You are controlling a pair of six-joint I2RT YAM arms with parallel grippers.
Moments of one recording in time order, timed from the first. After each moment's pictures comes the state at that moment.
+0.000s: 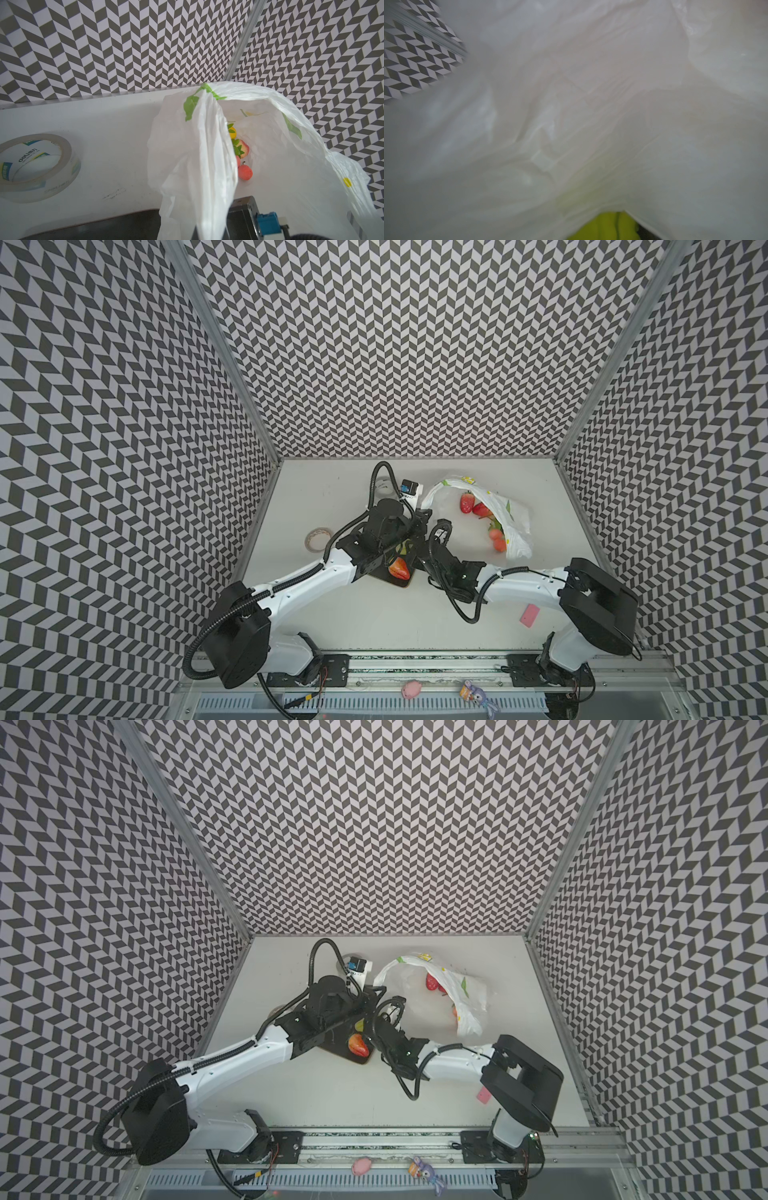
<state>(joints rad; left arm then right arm) -0.77 1.37 0.94 0.12 0.04 -0.33 1.00 1.65 0.86 0.17 0.44 1.12</state>
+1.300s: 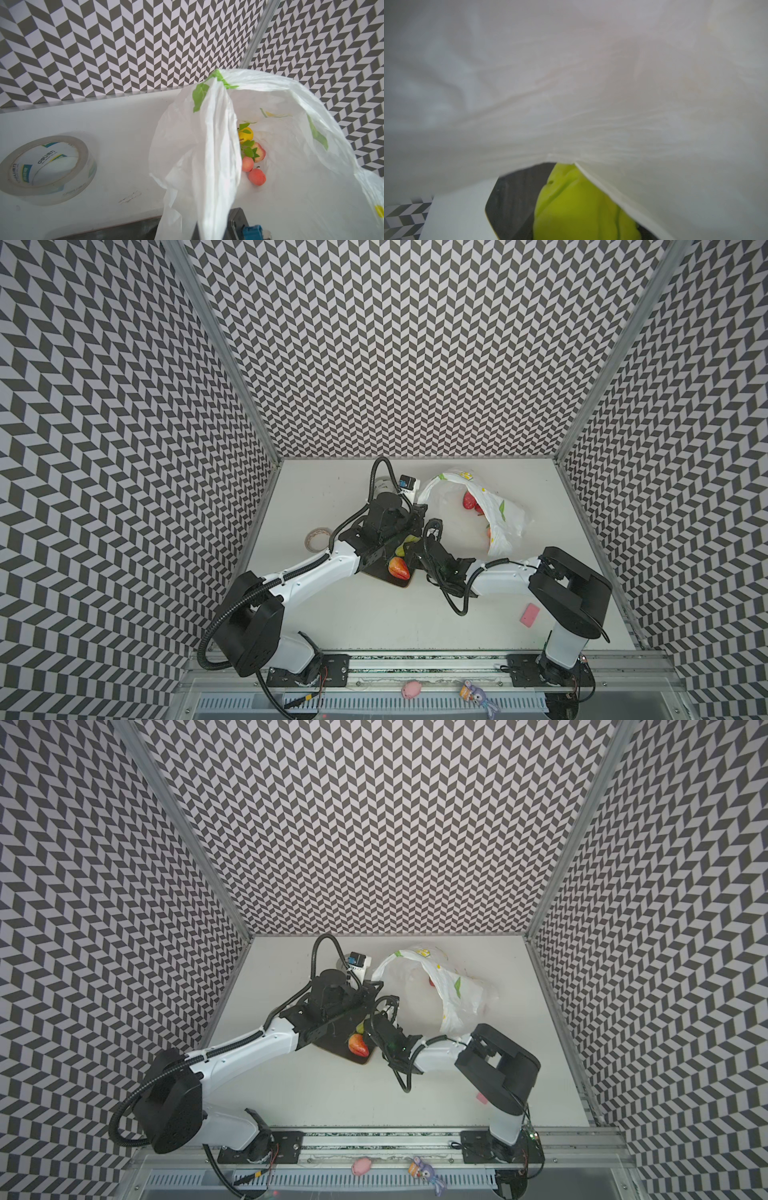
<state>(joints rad) -0.70 1.45 0.98 0.14 0.06 -0.30 0.96 1.77 0.85 0.29 0.37 0.91</state>
